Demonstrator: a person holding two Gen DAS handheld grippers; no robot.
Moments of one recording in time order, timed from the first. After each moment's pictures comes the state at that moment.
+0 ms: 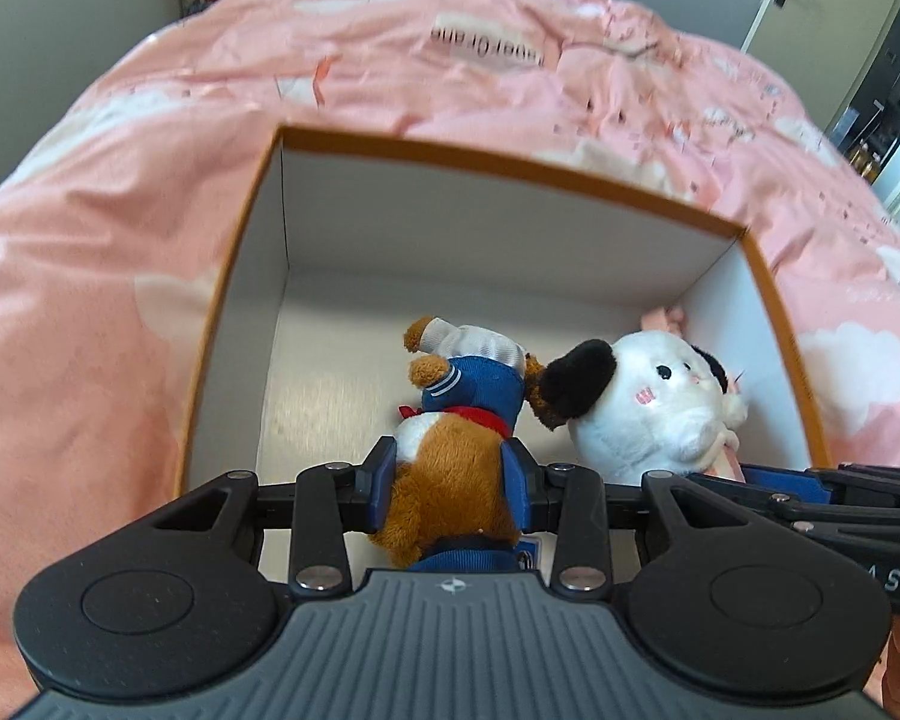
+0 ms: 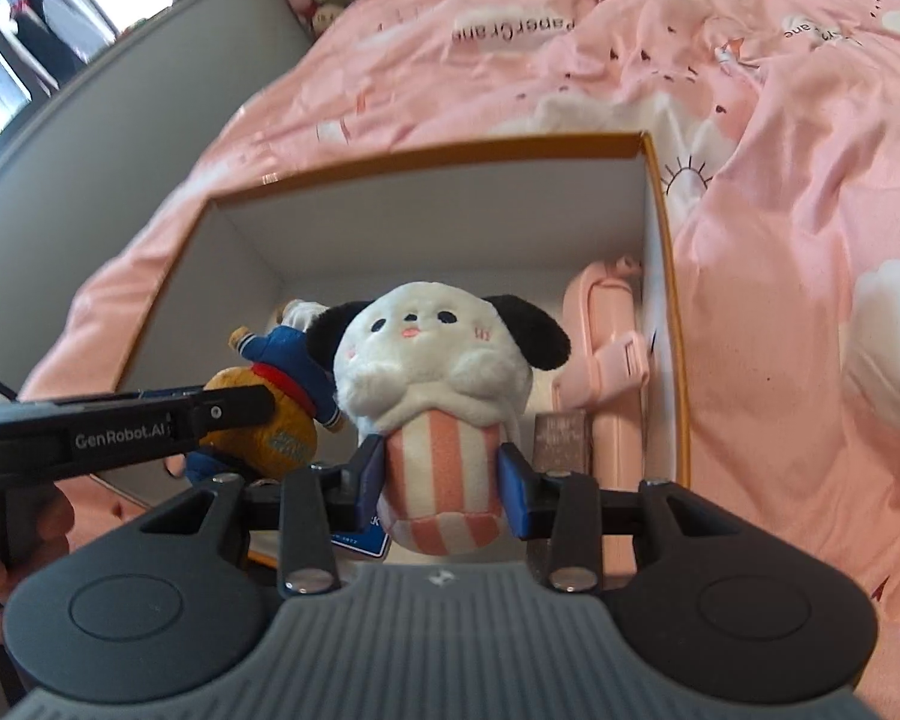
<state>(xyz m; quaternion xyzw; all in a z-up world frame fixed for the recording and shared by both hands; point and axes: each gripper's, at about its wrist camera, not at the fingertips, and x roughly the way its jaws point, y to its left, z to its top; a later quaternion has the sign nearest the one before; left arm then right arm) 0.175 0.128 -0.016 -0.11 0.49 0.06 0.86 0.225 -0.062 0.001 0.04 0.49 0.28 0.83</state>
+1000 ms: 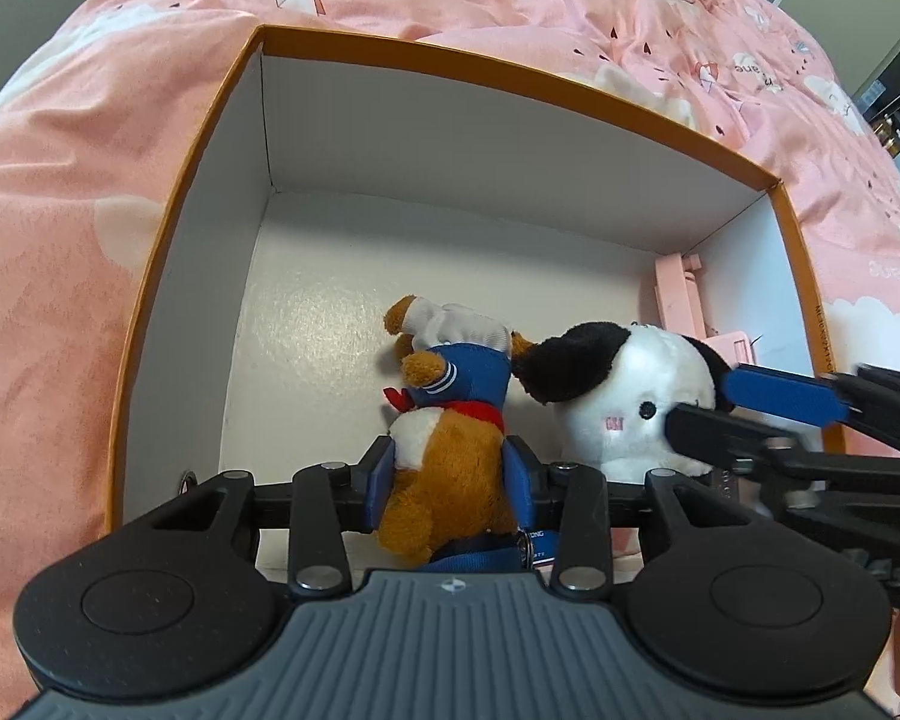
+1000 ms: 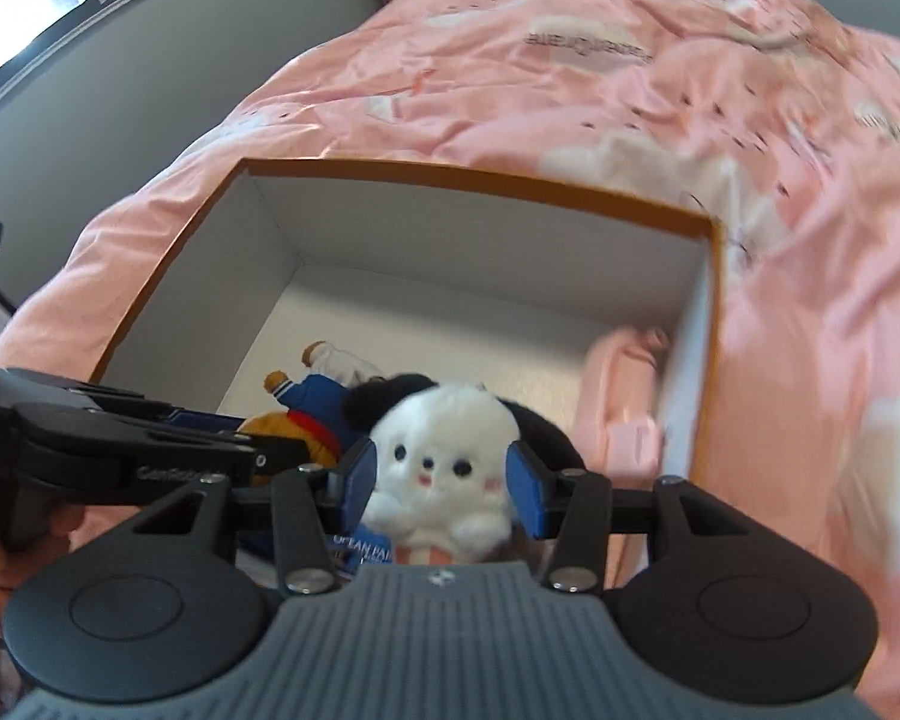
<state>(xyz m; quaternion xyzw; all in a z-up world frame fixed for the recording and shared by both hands) 0.190 0.130 -0.032 -0.15 0.55 0.06 0.82 0.247 -0.035 0.009 -0.06 0.46 0.34 0.82</state>
